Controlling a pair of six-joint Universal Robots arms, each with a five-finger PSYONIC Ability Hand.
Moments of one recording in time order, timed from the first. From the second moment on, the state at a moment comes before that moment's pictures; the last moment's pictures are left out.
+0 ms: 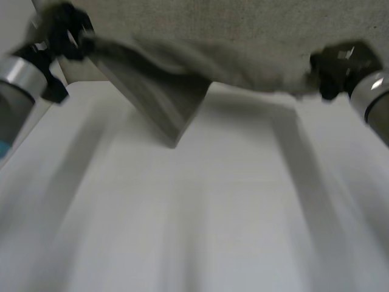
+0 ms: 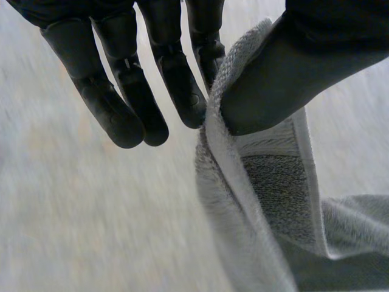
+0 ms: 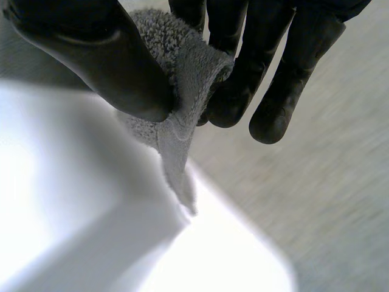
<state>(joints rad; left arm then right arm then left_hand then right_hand) 4.59 -1.92 -1.31 3.50 -1.23 2.76 1.82 -1.22 1.18 0.15 1.46 2.68 1.47 1.52 1.55 1.52 1.50 1.34 1.33 1.35 1.35 1.17</state>
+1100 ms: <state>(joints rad) 4.71 -1.90 -1.49 3.34 -1.19 2.99 1.74 -1.27 1.16 0.47 1.32 2.55 1.48 1.52 1.55 1.52 1.51 1.34 1.33 1.35 1.35 1.17</state>
